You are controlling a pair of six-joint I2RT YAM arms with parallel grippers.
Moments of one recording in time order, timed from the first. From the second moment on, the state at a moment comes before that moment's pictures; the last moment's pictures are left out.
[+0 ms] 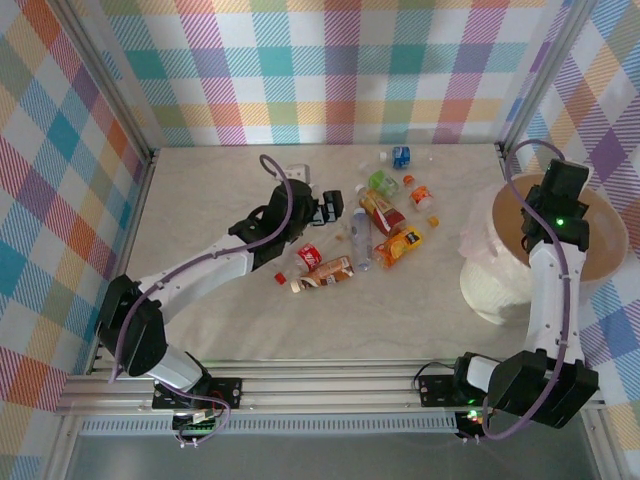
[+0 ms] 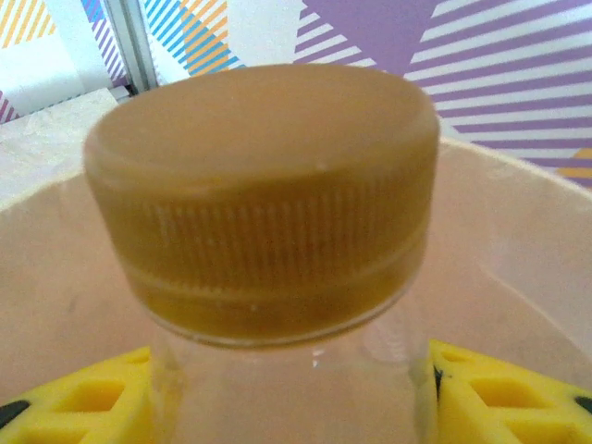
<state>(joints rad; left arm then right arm) -0.72 1.51 1.20 -0.17 -0.31 -0.57 -0.31 1.18 1.23 -0.67 0.37 0.09</state>
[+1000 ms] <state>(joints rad) -0.72 1.54 1.24 -0.30 -0.47 -0.68 -0.31 1.10 1.20 -0.67 0.18 0.19</state>
